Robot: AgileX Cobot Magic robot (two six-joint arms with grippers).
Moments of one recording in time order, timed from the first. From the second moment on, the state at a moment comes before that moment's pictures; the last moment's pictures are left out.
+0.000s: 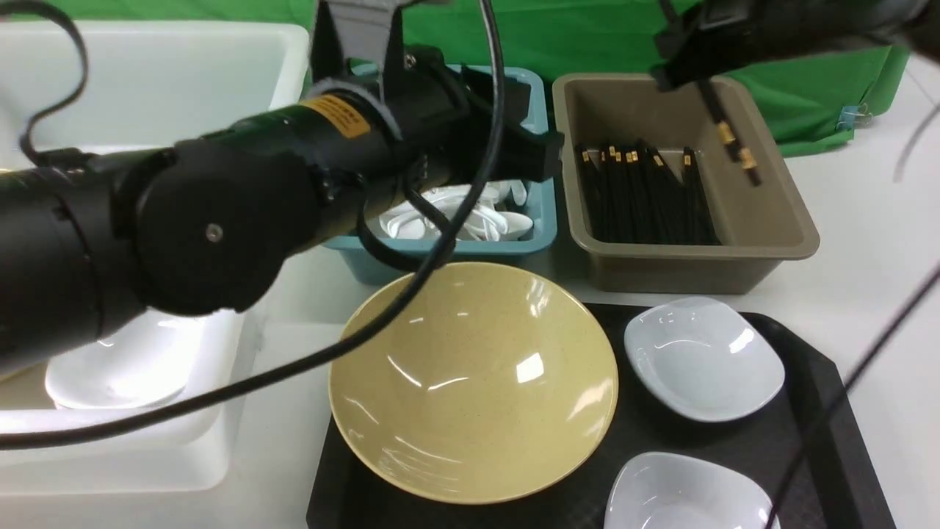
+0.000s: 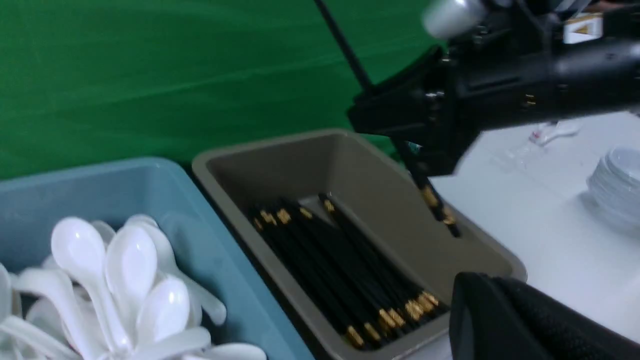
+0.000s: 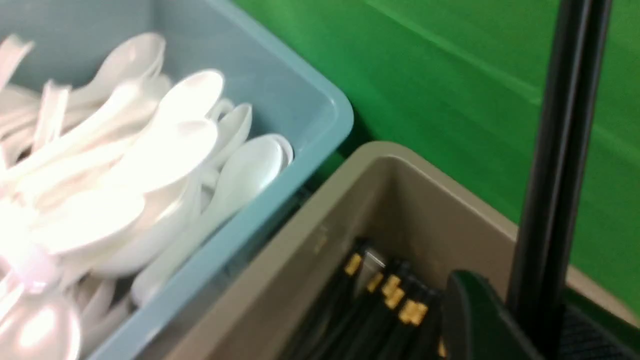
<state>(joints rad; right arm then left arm) 0.24 2.00 -1.78 0.44 0.39 -0.72 -0.69 1.43 -1.05 -0.41 -0.13 0.26</state>
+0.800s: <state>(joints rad) 0.21 1.76 -1.75 0.16 1.03 -0.30 -0.47 1.44 -1.28 -0.21 0.90 0.09</state>
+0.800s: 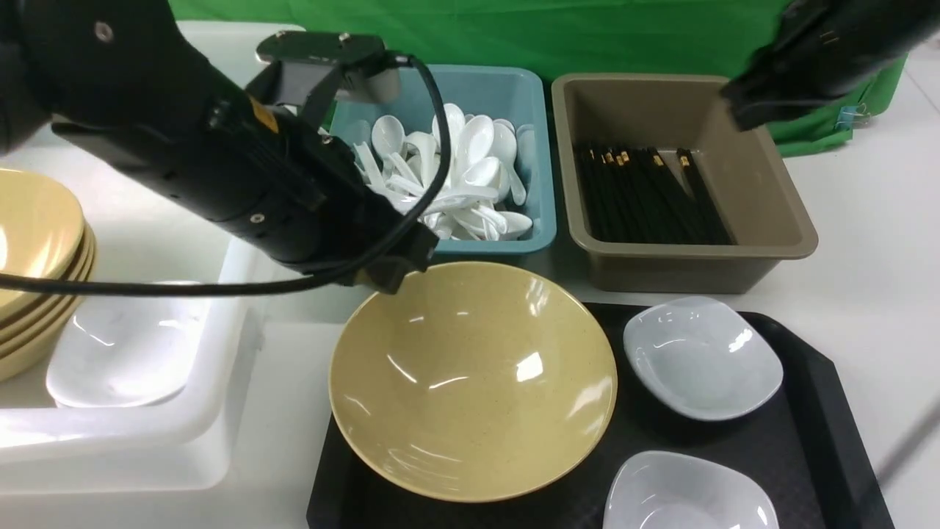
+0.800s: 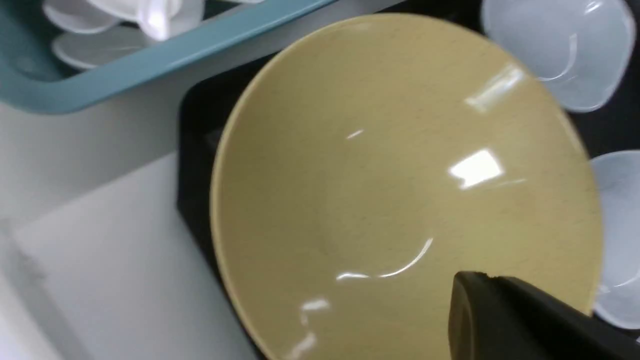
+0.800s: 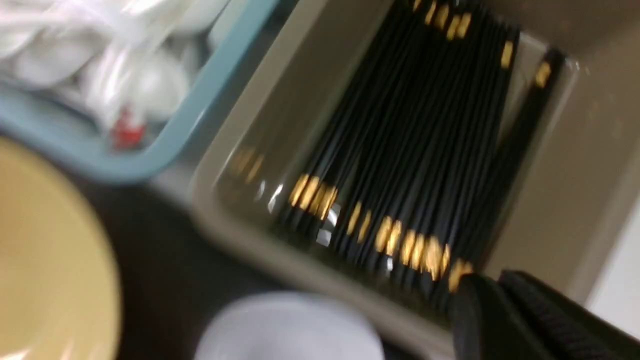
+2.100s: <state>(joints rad) 0.53 0.97 -1.07 0.22 0.75 -0.28 -0.47 1.81 -1.33 -0.09 0.81 -0.10</state>
